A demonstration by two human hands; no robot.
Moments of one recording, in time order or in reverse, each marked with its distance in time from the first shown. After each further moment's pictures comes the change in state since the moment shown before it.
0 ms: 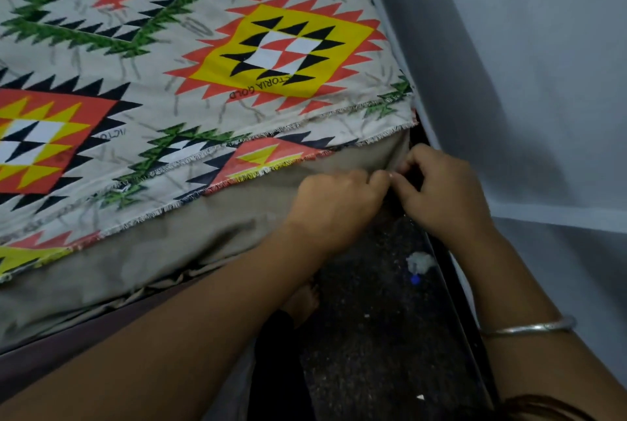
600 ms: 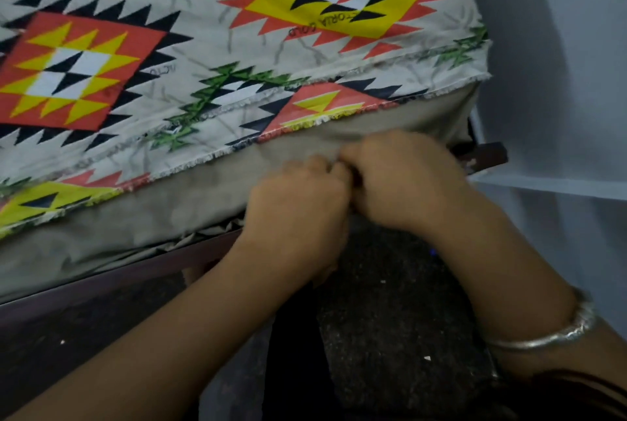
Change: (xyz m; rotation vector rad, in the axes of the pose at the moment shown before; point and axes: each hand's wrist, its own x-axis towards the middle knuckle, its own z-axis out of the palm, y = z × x) left_hand -0.085 -0.030 -0.051 0.021 -0.312 -0.264; right_hand -0.014 -0.123 0.013 -0.322 -0.411 -0.347
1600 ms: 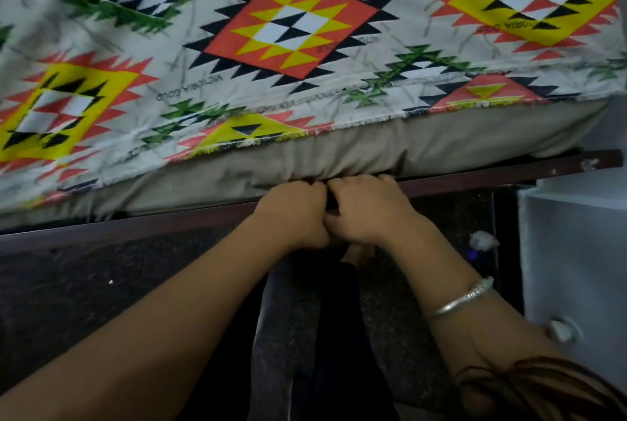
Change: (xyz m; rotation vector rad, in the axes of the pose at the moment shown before) left_hand -0.133 -0.149 0.018 -0.194 -0.503 -0.204; right_hand 0.025 -0.200 0.071 -0.023 -0.338 -0.038
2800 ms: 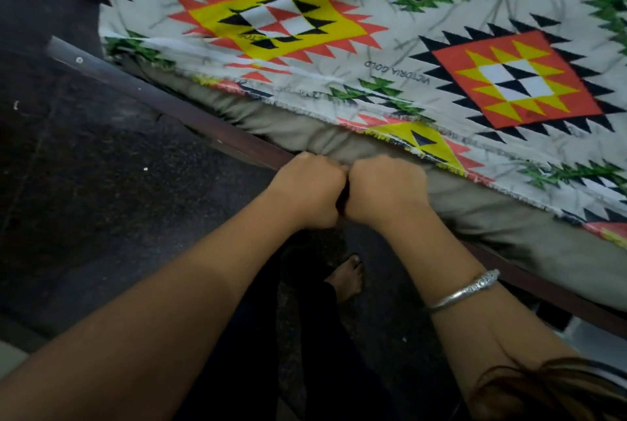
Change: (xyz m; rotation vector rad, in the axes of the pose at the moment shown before) left_hand -0.058 -0.122 0.051 -0.262 0.397 -0.177; right_hand 0.052 -0.150 -0.012 -0.456 0.035 -0.213
